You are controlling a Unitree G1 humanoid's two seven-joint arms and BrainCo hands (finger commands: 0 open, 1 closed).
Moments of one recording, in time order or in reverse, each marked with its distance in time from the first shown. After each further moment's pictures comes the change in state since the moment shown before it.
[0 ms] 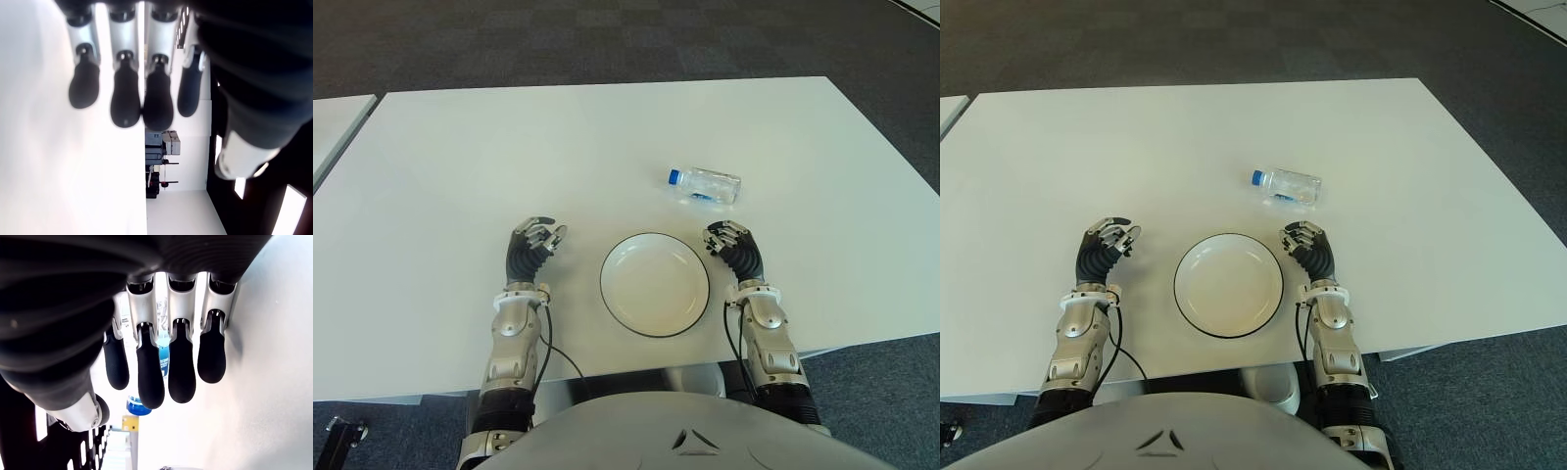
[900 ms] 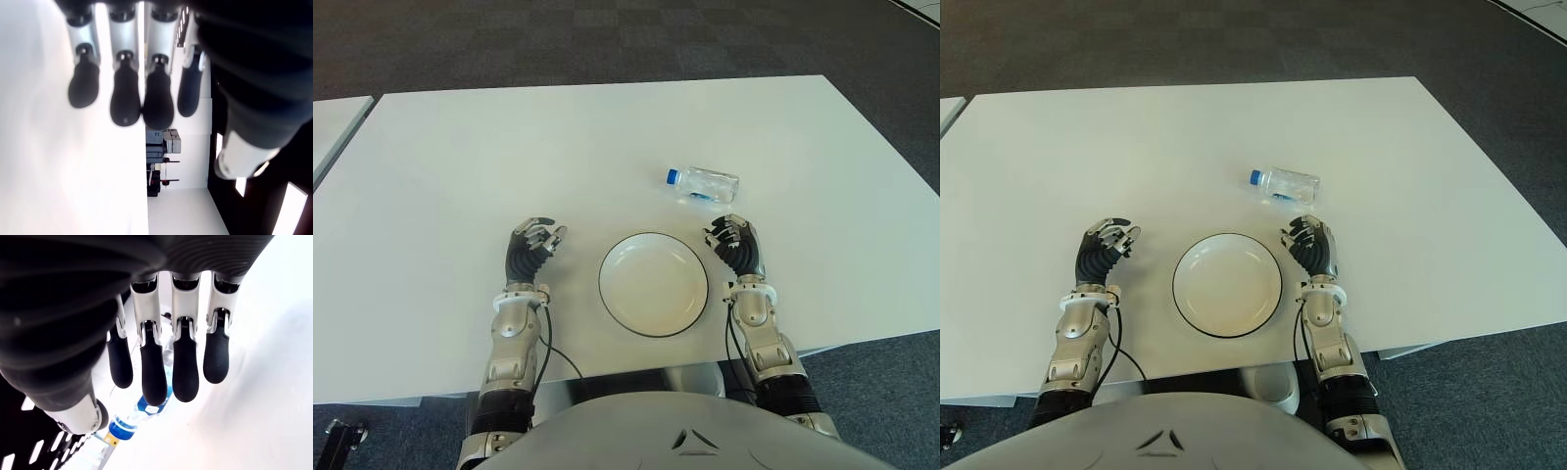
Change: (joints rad) left arm 0.005 0.001 -0.001 -0.004 0.009 0.000 0.000; right arm -0.061 -0.084 0.108 0.084 -0.409 -0.073 -0.295
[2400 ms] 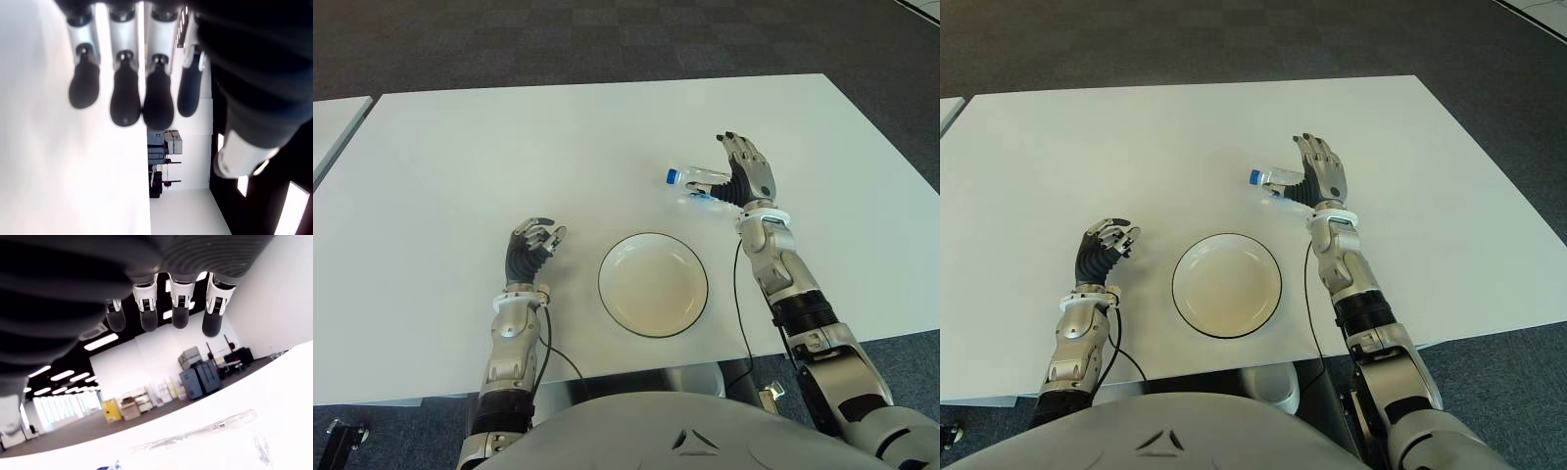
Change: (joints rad) left arm 0.000 -0.001 0.001 0.001 0.013 -0.003 0.000; right arm -0.429 -0.206 0.175 0.121 -0.335 0.241 0.087
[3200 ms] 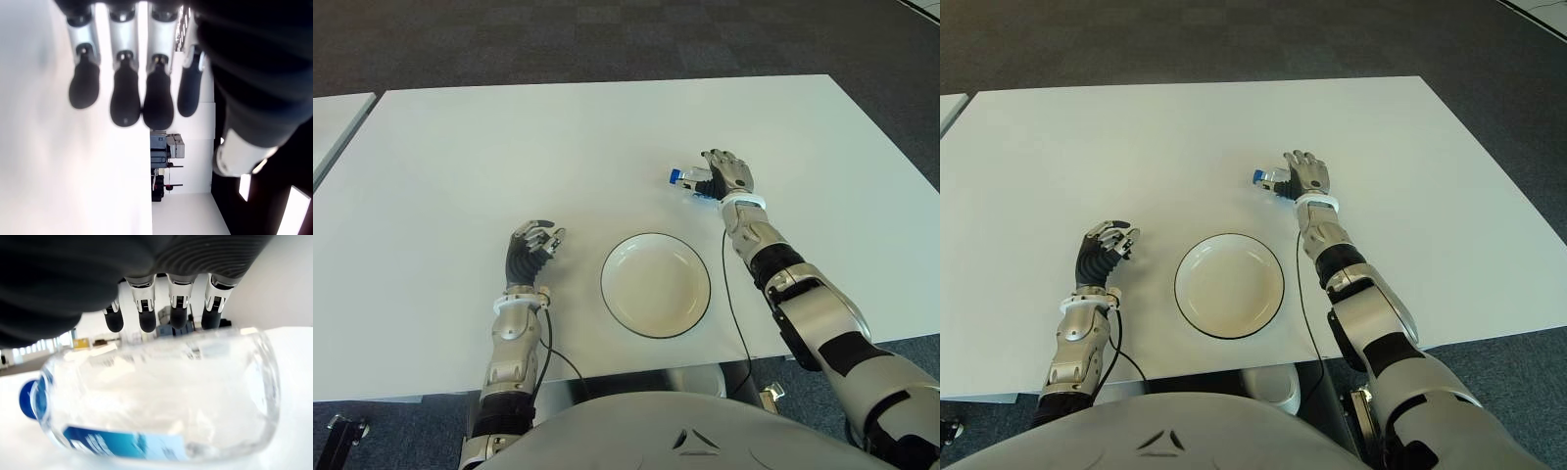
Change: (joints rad) left arm 0.014 -0.005 0.001 -0.003 -0.002 0.000 0.005; right arm -0.364 0.076 0.187 0.739 -0.020 -0.015 -0.056
